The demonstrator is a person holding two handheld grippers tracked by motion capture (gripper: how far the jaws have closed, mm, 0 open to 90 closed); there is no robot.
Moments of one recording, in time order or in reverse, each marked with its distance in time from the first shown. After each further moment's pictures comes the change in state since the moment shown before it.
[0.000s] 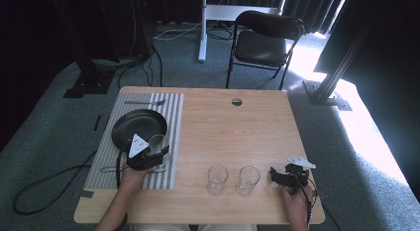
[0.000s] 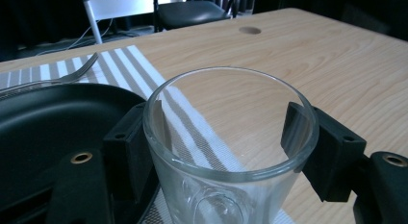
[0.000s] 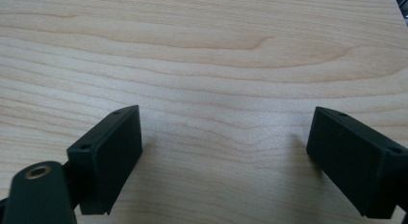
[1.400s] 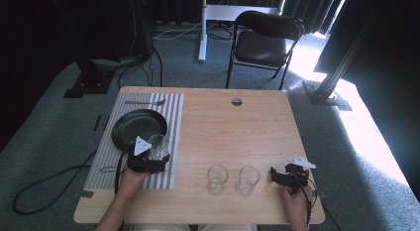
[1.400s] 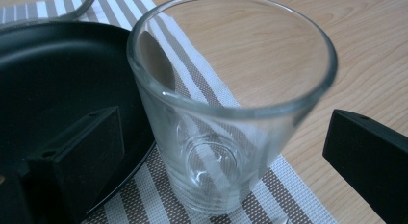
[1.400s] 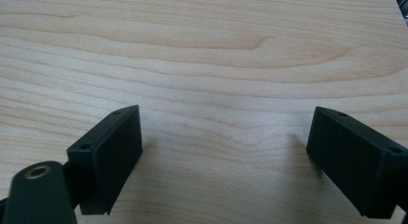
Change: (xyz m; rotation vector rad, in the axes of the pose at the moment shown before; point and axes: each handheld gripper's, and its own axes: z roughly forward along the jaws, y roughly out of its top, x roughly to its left) left arm -0.007 -0.006 -0.002 0.184 0.051 -0.033; right arm 0.000 0.000 0.000 0.000 0.000 0.000
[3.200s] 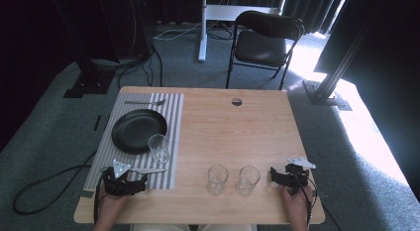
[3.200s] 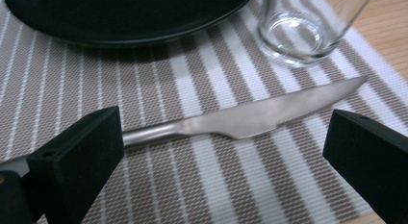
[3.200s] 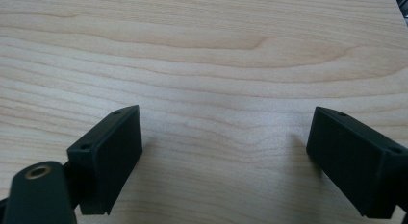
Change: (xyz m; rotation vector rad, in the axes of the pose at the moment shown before) left arm 0.015 -0.068 -0.051 0.133 0.198 -0.115; right arm 0.000 0.000 0.000 0.001 0.000 0.002
